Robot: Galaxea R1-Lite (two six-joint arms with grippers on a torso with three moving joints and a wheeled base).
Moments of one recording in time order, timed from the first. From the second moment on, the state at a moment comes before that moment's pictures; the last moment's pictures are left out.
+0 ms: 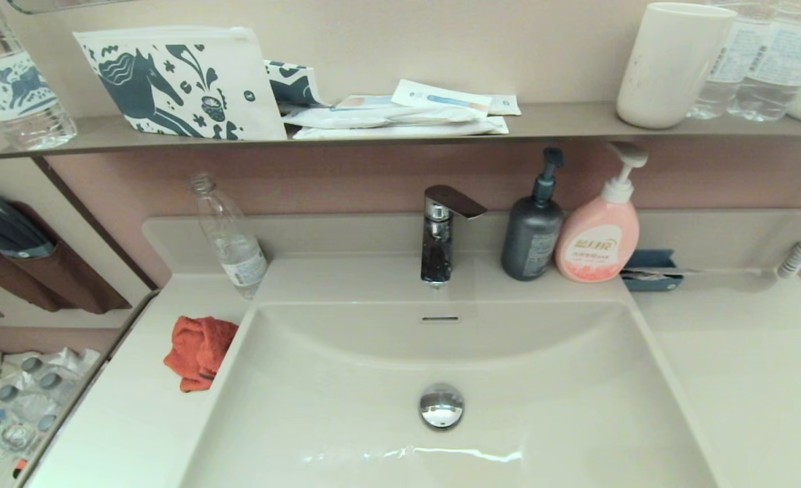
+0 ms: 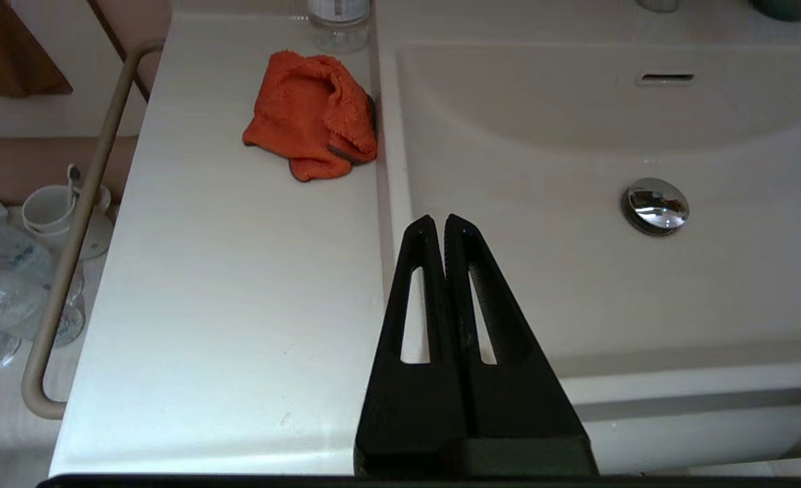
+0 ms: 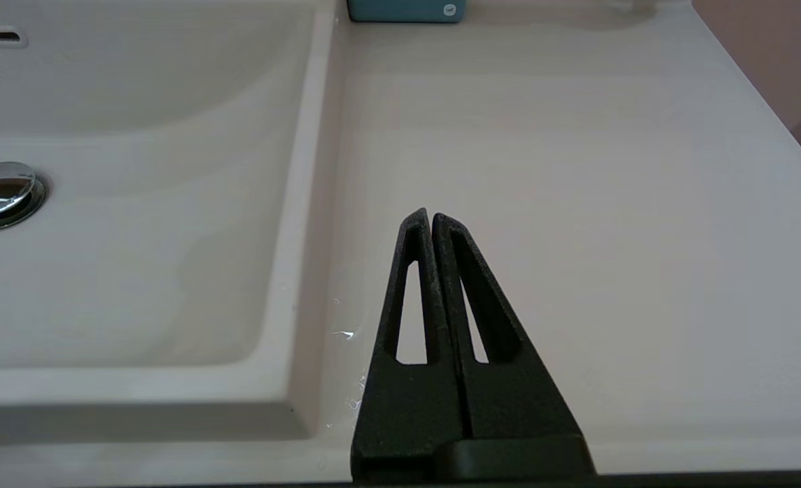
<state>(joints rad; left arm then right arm) 0.04 0.23 -0.40 0.33 -0.12 -0.01 0.00 0.00 0.00 0.00 -0.02 -0.02</state>
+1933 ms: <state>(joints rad) 0.00 0.00 -0.01 0.03 -0.05 0.06 0.00 0.00 0.00 0.00 -0.02 -0.02</state>
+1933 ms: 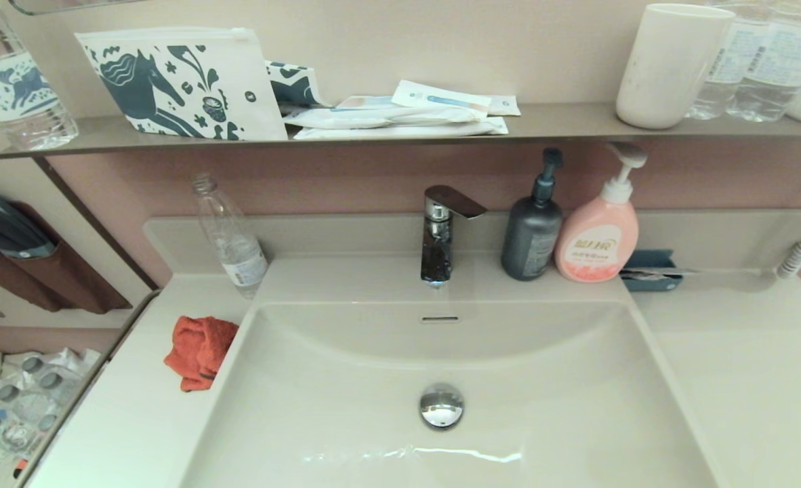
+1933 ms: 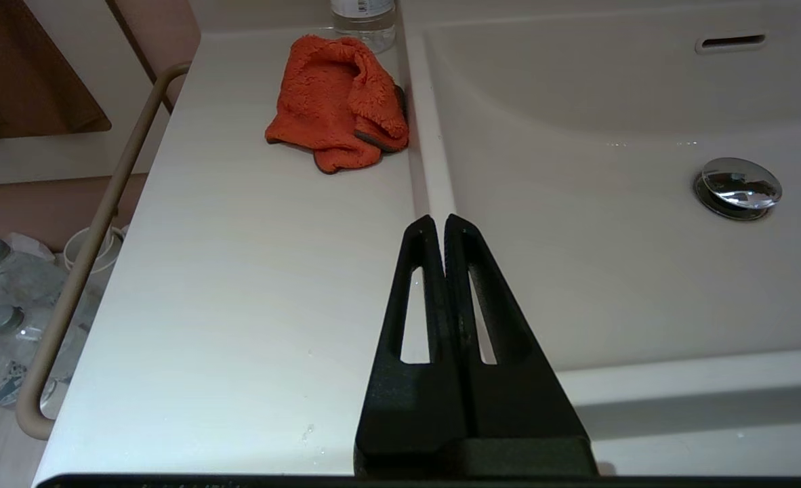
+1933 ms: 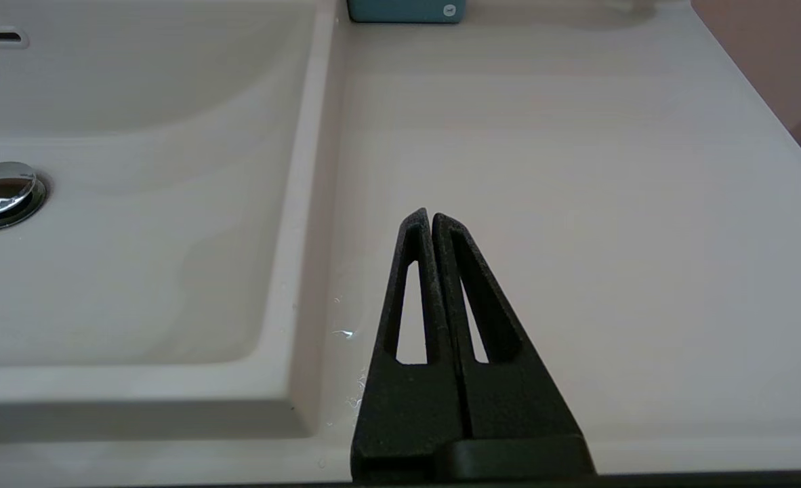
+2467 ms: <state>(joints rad) 0.00 0.00 -0.01 0.03 -0.05 0.06 0.00 0.00 0.00 0.00 -0.02 -0.02</state>
